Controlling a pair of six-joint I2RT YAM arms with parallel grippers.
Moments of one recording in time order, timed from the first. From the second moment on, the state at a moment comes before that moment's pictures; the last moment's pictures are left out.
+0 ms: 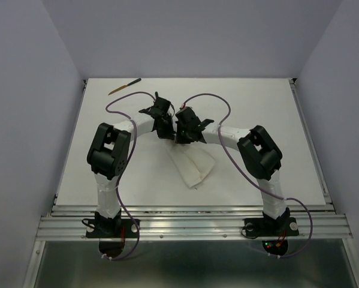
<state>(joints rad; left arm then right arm) -0.46 1.99 1.37 -0.40 0.11 -0.57 0.72 2.11 1.51 -0.26 0.08 0.61</state>
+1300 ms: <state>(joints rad) -0.40 1.93 1.24 -0.34 0.17 -0.61 0.72 2.13 1.52 -0.26 0.19 0.76</state>
